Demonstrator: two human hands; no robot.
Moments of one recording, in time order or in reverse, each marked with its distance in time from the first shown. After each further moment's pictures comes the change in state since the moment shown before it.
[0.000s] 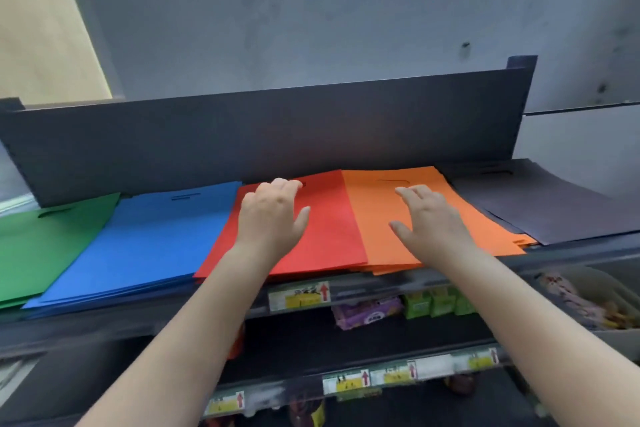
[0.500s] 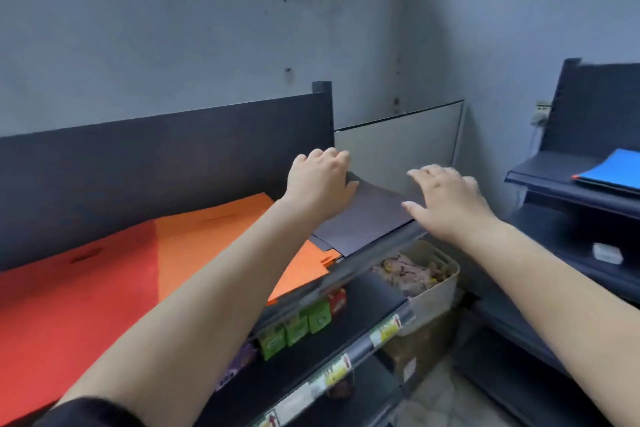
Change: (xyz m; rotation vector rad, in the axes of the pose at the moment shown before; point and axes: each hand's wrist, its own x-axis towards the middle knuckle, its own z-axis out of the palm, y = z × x) left_hand 0.102 0.310 0.029 -0.153 -0.071 0.606; right_hand -0.062 0.215 -0.131 -0.350 0.060 0.416
